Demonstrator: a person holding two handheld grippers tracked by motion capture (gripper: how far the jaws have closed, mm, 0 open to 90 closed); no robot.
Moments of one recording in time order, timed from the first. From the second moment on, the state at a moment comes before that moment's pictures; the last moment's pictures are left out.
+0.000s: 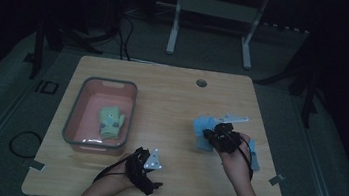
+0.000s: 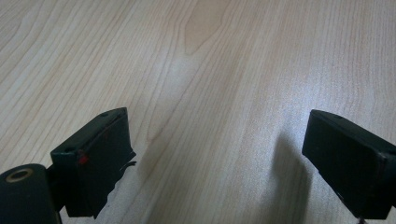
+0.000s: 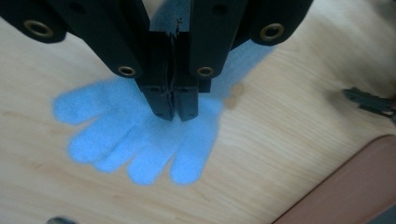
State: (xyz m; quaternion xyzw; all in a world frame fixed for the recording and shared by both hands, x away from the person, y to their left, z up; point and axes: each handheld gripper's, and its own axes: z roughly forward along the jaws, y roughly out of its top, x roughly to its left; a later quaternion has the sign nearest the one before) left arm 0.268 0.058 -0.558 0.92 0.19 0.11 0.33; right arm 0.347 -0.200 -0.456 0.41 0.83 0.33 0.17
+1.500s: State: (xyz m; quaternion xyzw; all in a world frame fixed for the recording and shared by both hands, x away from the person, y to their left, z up) left arm 0.267 0.059 -0.561 0.92 0.18 0.11 0.32; right arm 0.346 -0.210 -0.505 0.38 0.85 0.33 0.15
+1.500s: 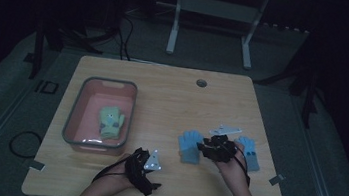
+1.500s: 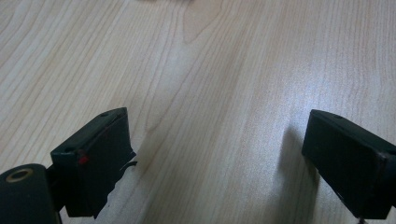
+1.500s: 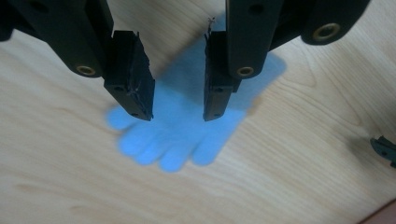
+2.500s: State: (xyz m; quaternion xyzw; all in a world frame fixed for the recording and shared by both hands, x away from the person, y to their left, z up) left arm 0.268 0.064 -0.560 0.92 0.19 0.10 0.33; right arm 0.356 -0.365 -0.518 0.42 0.85 0.29 0.16
